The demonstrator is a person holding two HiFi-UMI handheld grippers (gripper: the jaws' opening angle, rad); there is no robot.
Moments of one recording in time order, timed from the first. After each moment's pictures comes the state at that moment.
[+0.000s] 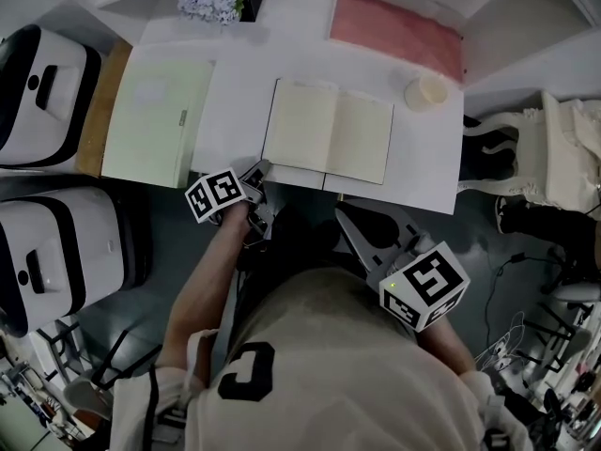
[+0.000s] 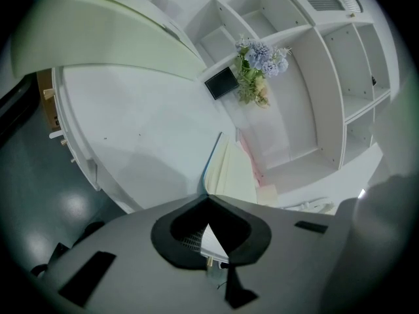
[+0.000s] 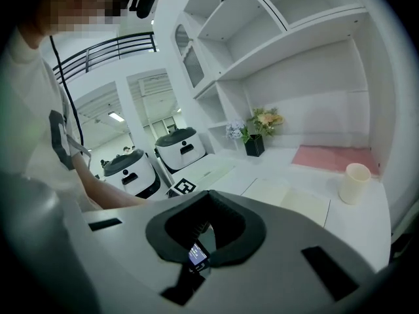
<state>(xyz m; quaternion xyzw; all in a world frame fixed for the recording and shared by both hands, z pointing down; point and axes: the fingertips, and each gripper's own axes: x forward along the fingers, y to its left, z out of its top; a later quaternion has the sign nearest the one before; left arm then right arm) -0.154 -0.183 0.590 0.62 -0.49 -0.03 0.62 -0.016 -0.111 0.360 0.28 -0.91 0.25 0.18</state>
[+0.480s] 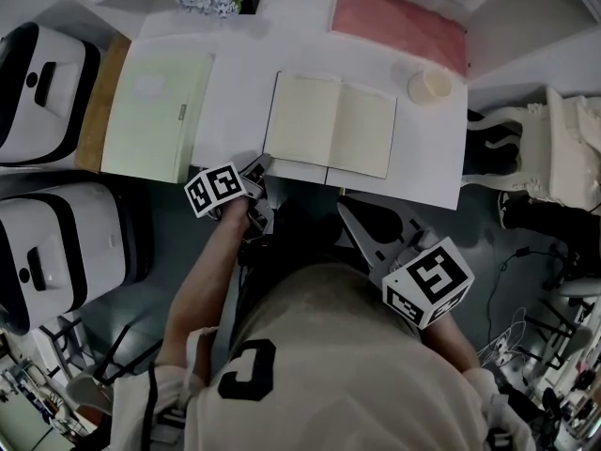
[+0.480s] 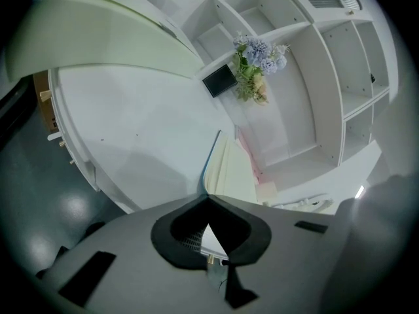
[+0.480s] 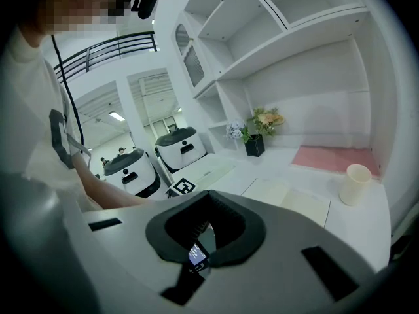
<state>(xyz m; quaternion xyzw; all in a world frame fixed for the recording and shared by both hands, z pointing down) -0.153 -0.183 0.589 0.62 -0.48 -0.02 0.62 -0.015 -0.113 0.360 0.28 -0.91 0.24 0.18</state>
